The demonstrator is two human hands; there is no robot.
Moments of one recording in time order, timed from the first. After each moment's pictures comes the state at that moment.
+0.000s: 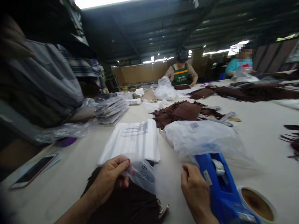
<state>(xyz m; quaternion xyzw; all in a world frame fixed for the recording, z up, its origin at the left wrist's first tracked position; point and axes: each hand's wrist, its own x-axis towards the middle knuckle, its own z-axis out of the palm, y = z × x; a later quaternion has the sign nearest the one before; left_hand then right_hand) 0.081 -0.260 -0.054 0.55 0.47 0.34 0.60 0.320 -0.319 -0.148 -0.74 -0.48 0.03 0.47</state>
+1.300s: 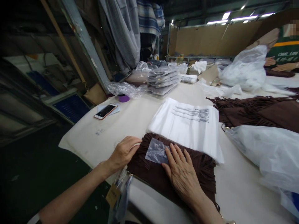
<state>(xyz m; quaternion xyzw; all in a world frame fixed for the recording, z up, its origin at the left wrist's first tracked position) -0.102 -0.284 -0.122 0.79 0.54 0.30 0.04 0.150 -0.267 -0.177 -0.40 -0.89 -0.15 0.18</state>
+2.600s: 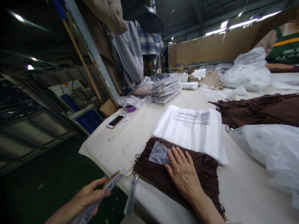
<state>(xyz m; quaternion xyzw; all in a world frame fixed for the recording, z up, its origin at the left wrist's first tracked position) -0.145 -0.436 -0.101 0.15 0.72 0.39 0.55 0.148 -0.272 -0.177 -0.42 -0.87 -0.09 0.23</state>
